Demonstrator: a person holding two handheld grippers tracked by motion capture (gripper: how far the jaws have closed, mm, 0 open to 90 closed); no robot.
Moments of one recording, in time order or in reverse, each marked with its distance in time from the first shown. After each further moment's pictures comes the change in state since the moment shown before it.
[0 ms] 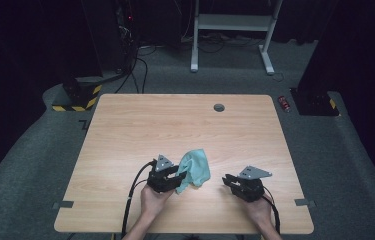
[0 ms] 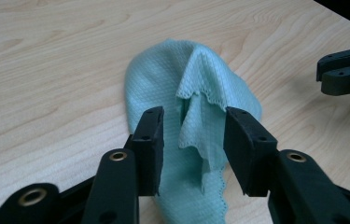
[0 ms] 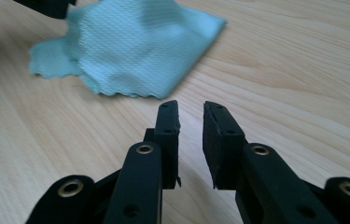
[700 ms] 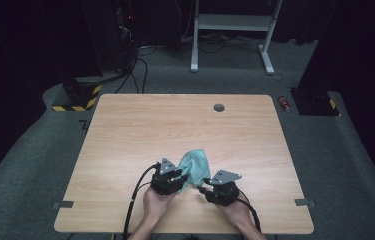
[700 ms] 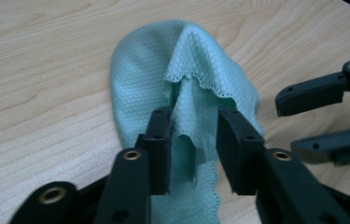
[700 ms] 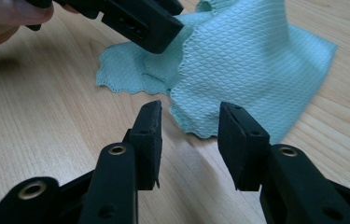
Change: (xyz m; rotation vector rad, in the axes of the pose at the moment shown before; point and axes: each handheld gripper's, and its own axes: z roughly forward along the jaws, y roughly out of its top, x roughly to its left) left arm -0.007 -0.005 0.010 0.026 0.004 0.014; right arm 0.055 0.021 0.040 0.050 0.083 -0.119
